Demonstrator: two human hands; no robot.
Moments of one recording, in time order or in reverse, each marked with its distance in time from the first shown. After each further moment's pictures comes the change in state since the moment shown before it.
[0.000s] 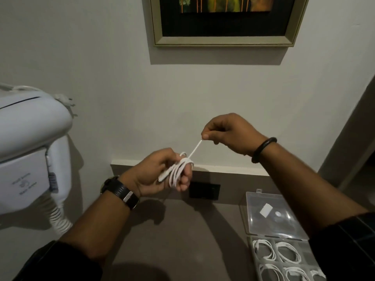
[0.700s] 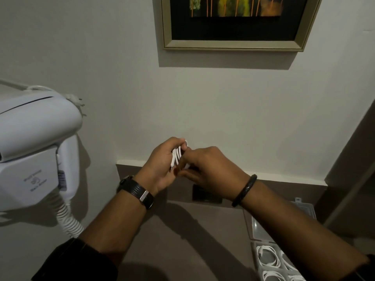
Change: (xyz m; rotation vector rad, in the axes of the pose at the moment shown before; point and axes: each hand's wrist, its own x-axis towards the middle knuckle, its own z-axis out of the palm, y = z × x) left_hand 0.019 0.002 0.001 -0.155 0.442 0.231; right_hand -0.035 -0.051 0.064 -0.330 -0.060 -0.328
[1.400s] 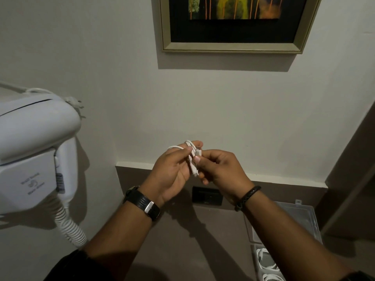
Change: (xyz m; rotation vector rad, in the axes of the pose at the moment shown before) left_hand -0.005 -0.015 0.021 -0.150 -0.008 0.118; right_hand -0.016 0.030 0.024 1.093 0.274 0.549
